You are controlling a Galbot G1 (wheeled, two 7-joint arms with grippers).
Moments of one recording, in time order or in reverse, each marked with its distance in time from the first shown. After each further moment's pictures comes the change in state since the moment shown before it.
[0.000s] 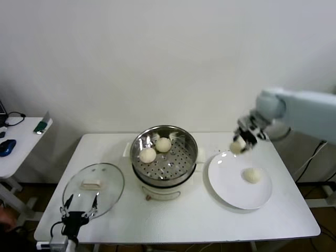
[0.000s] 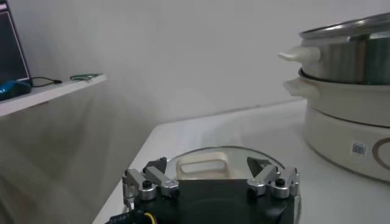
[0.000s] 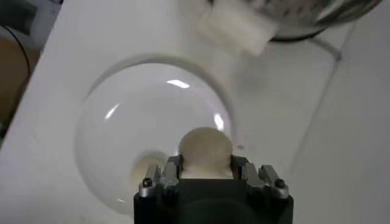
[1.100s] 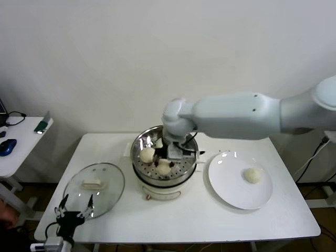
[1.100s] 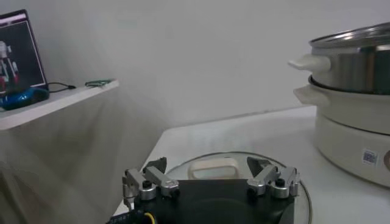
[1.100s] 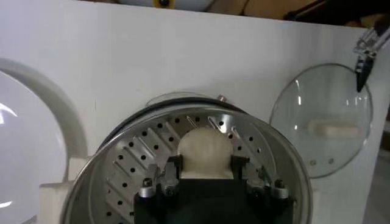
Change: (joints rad) left arm 0.021 -0.012 -0.033 -0.032 -0.007 0.002 -0.001; right arm -0.210 0.419 0.130 0.126 -0.402 0.303 0.139
